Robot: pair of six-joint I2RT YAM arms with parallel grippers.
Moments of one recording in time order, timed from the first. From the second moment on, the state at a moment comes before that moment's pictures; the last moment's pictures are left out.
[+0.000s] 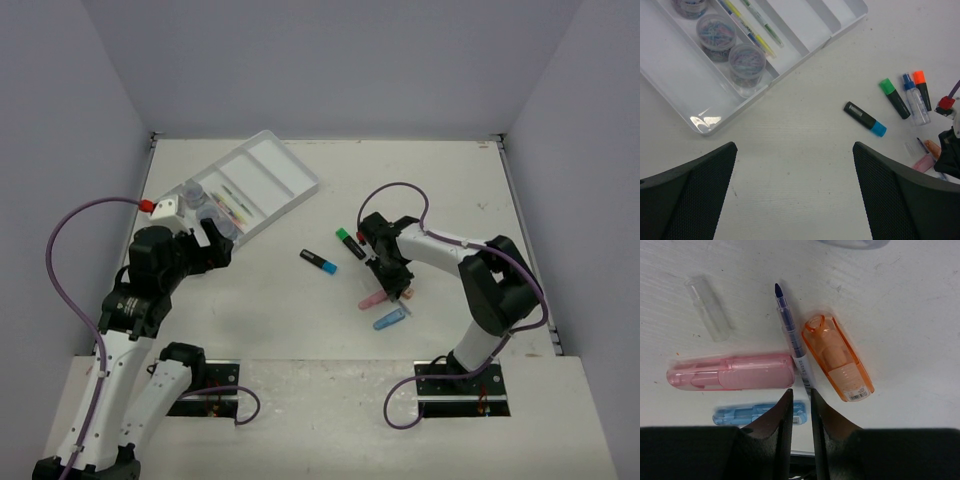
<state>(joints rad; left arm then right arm) -0.19 0.63 0.84 -0.70 -0.02 -0.38 0.60 1.71 1.03 -0.88 0.06 0.16</state>
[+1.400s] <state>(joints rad) -0.19 0.69 0.83 -0.58 0.10 -0.46 0.60 1.68 1.14 -0.91 0.14 0.17</state>
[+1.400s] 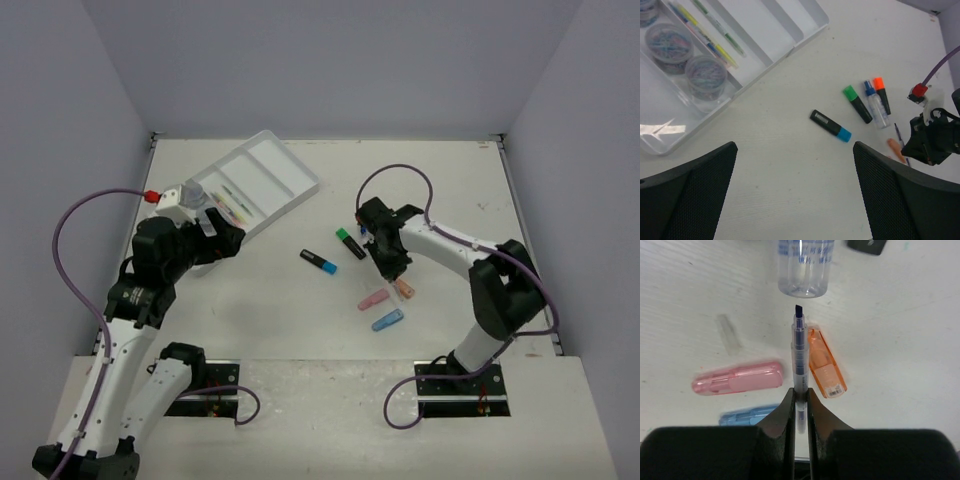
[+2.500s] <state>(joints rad) -1.10 1.99 1.58 -0.82 -0.51 -1.35 0.52 0.70 0.90 -0.72 0.35 0.41</state>
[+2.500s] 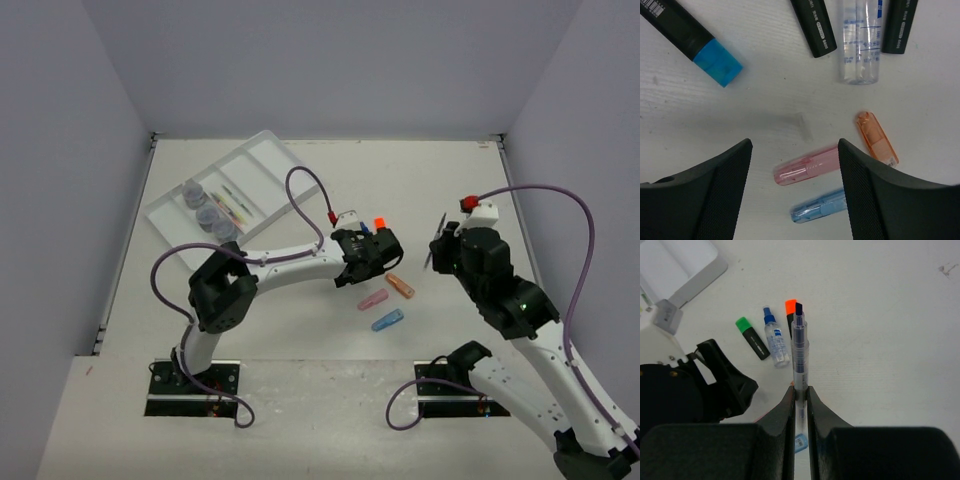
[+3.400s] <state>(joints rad) -1.02 2.21 1.74 -0.90 -0.34 -1.35 0.52 0.57 0.87 -0.65 0.30 0.40</state>
